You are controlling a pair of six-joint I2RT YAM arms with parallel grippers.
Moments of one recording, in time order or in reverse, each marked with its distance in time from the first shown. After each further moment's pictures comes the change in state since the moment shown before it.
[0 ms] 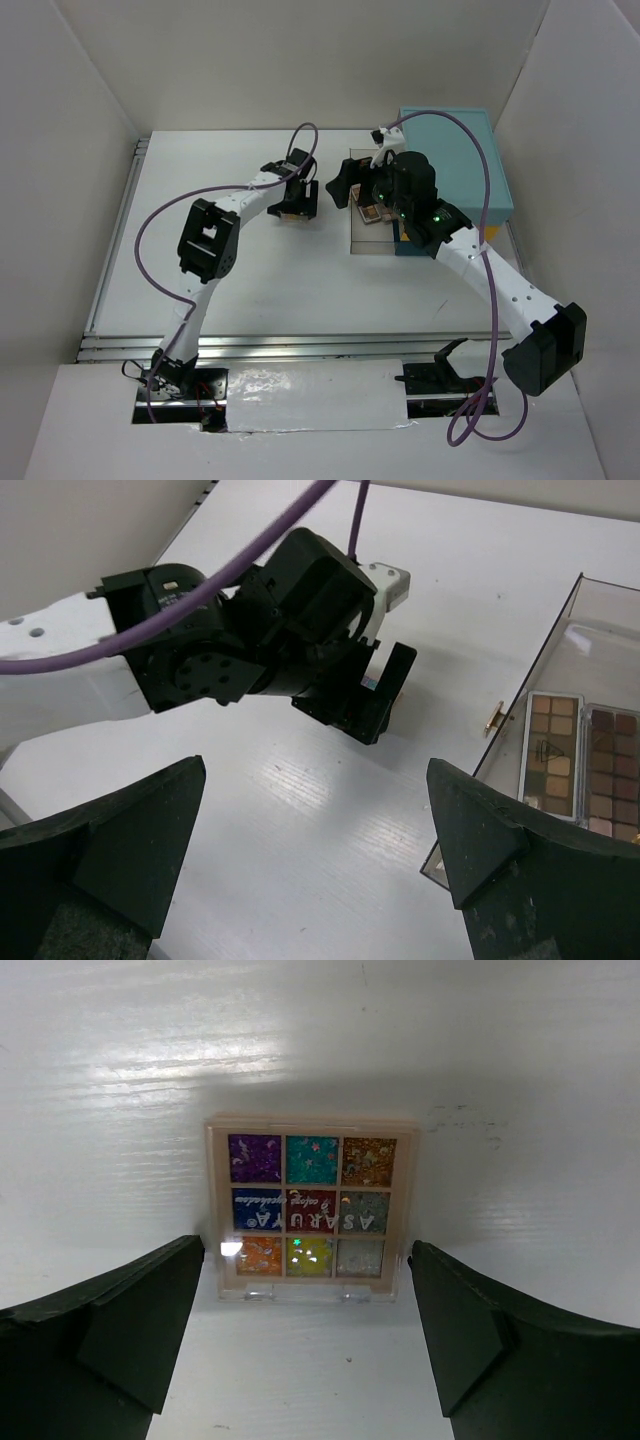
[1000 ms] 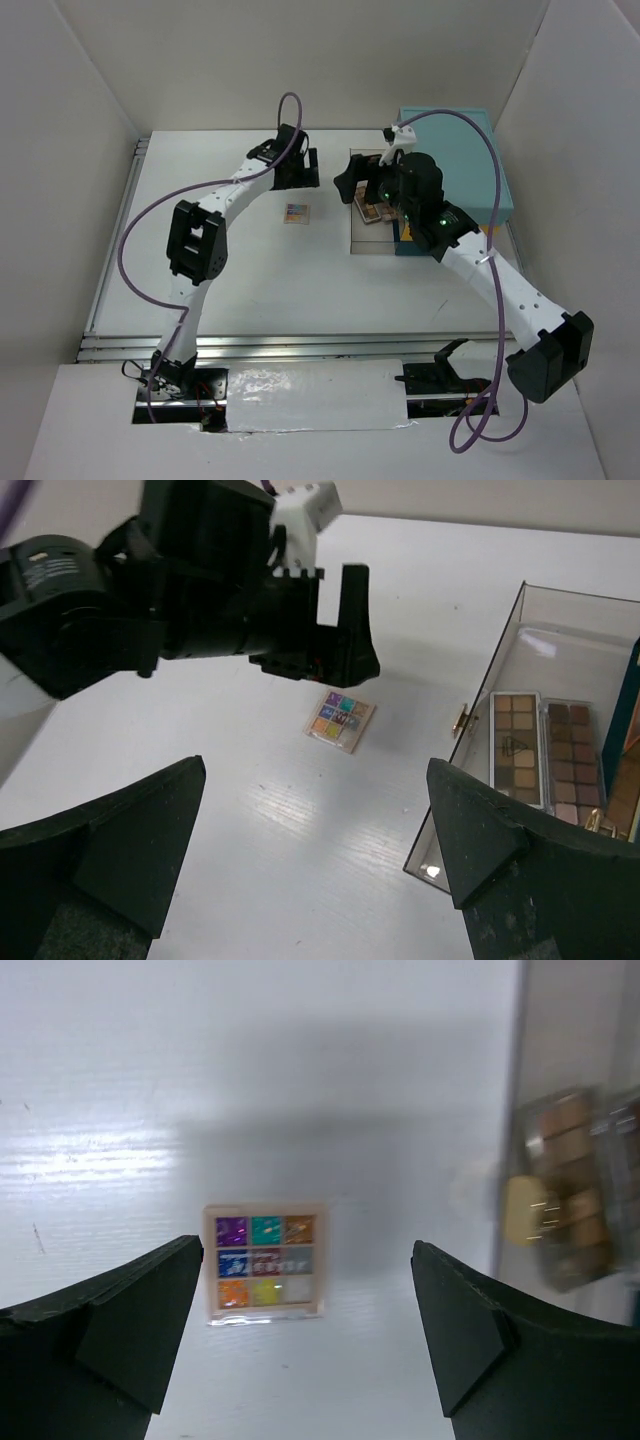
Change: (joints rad) left arm 0.016 -0.103 0.085 0.112 0.054 -0.085; right arm 0.000 -0.049 0.000 -0.016 0.113 0.026
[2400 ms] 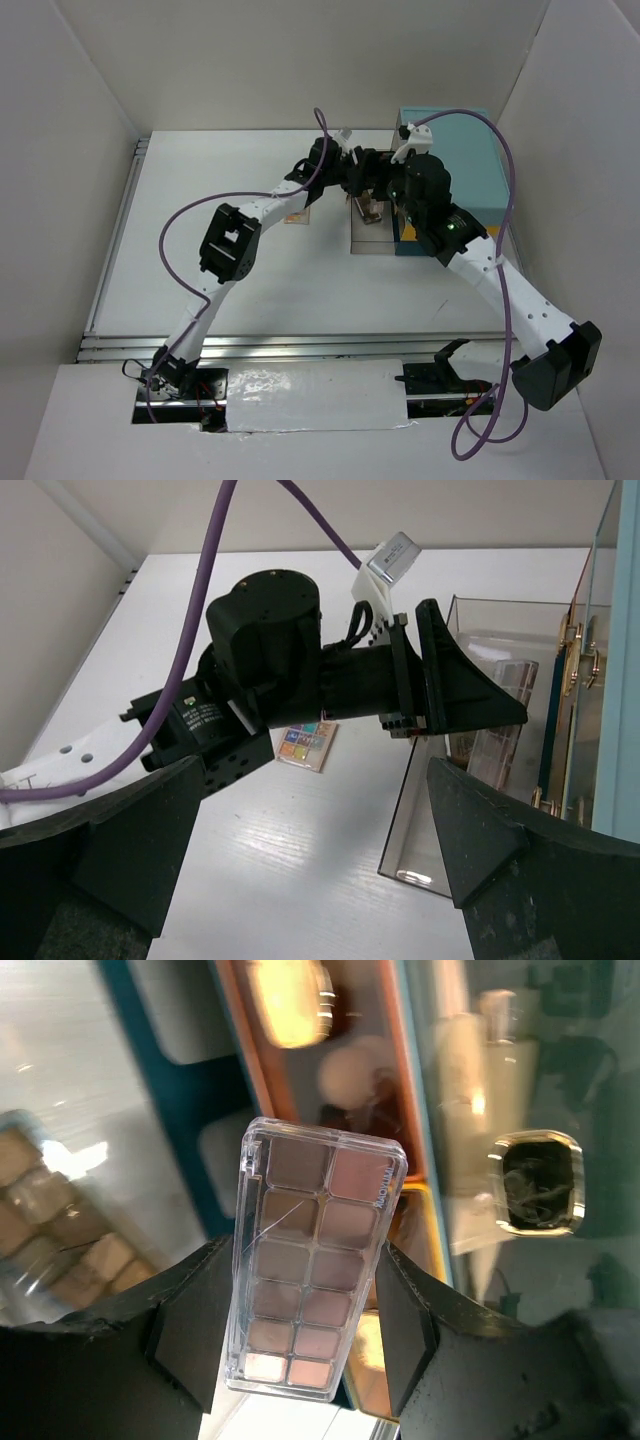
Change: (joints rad) left arm -0.107 0.257 0.069 0.684 0.582 -0.463; right arm 0.004 -0.037 0.004 -0.023 0.147 0.031
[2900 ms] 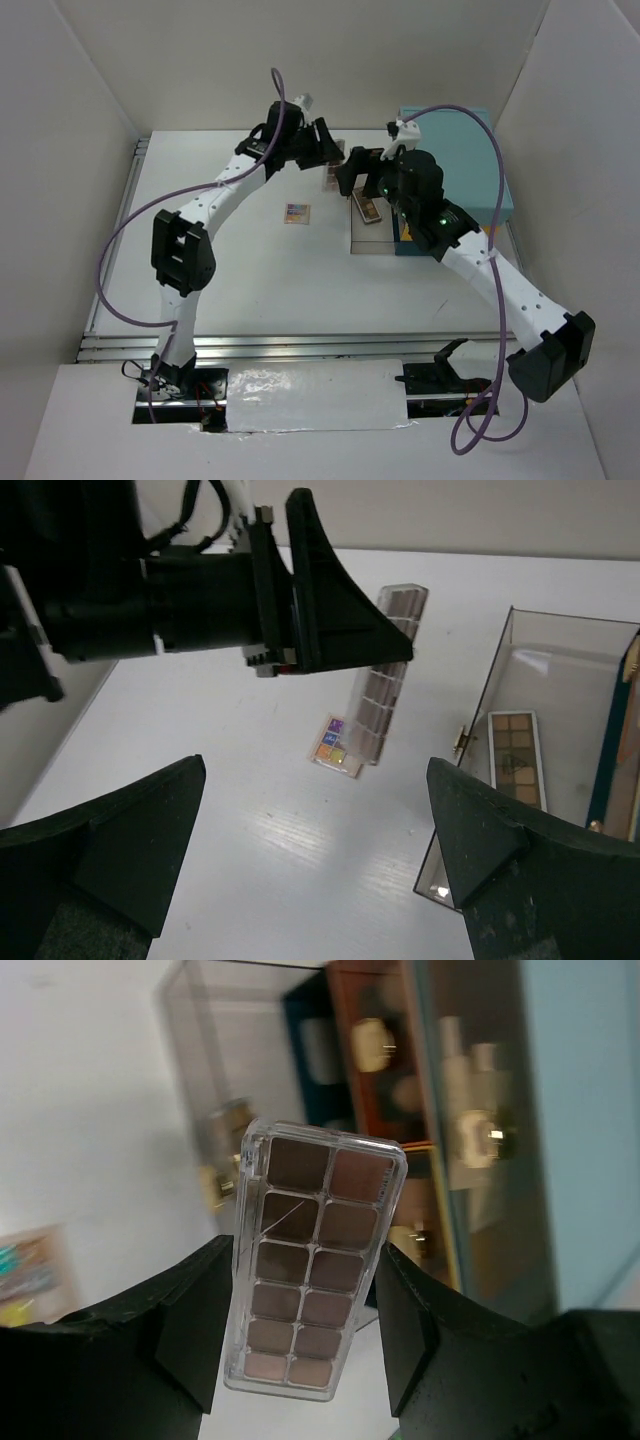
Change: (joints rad) left arm 0.110 -0.402 -0.090 -0.536 -0.223 0.291; right arm 0.032 0.064 0.037 0.040 -0.076 -0.002
